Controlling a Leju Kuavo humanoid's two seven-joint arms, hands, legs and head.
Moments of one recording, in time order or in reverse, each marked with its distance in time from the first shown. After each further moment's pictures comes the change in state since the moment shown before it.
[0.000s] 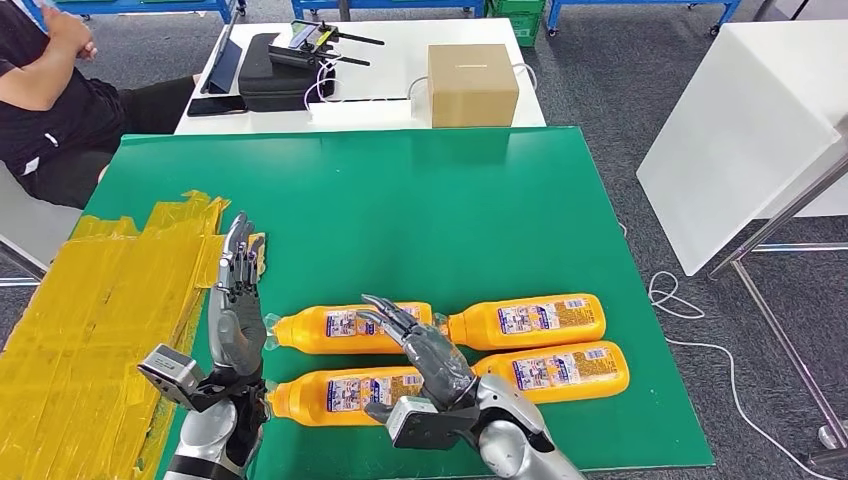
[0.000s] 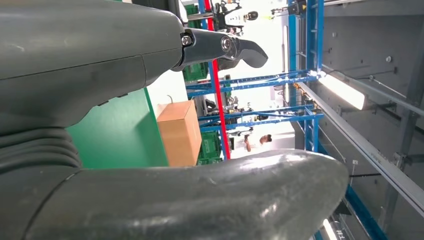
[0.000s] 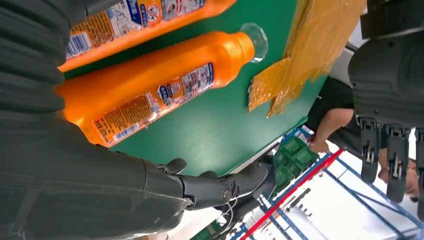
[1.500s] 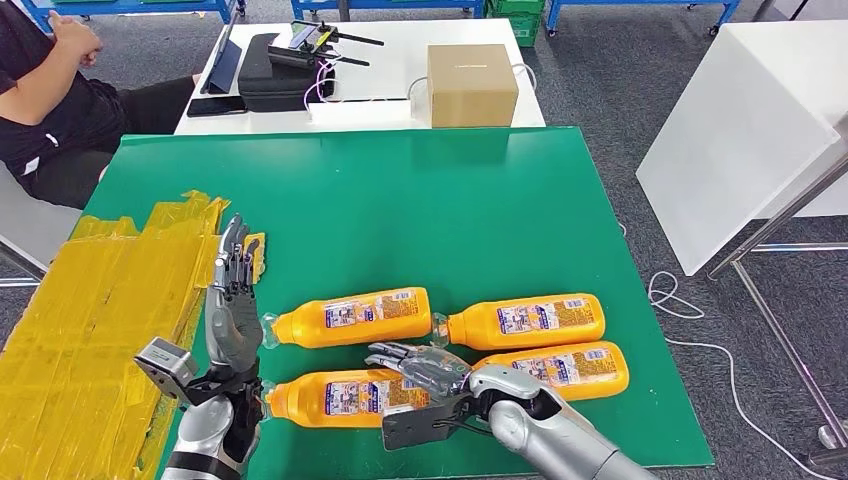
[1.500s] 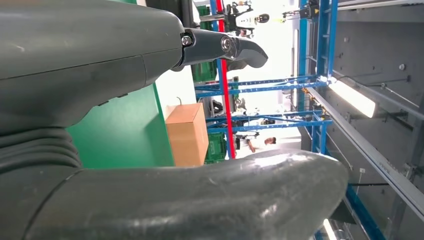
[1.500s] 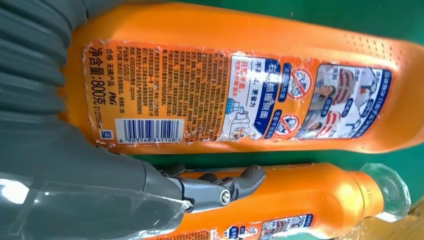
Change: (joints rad) left arm -0.017 -0.011 0.053 0.049 0.018 -0.035 0.000; right arm -0.240 -0.137 0.310 0.218 -0.004 0.229 0.215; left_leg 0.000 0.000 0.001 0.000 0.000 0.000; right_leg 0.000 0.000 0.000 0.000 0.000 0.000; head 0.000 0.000
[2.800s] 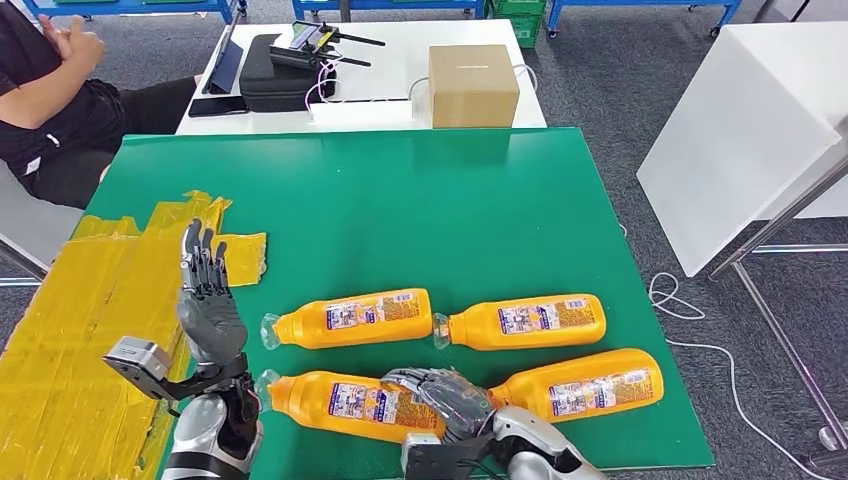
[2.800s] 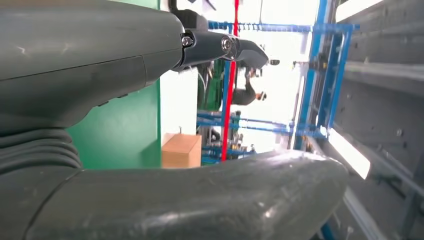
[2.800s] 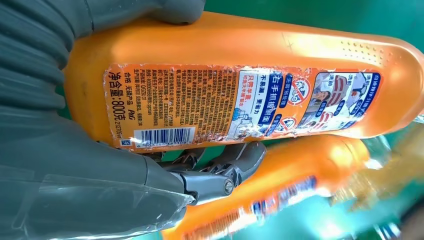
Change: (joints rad) left arm 0.002 -0.057 0.092 0.004 0.134 0.087 0.000; right arm 0.220 -0.089 -0.036 -0.204 -0.103 -0.273 -0.021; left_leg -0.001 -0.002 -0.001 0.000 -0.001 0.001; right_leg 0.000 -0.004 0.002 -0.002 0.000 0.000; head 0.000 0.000
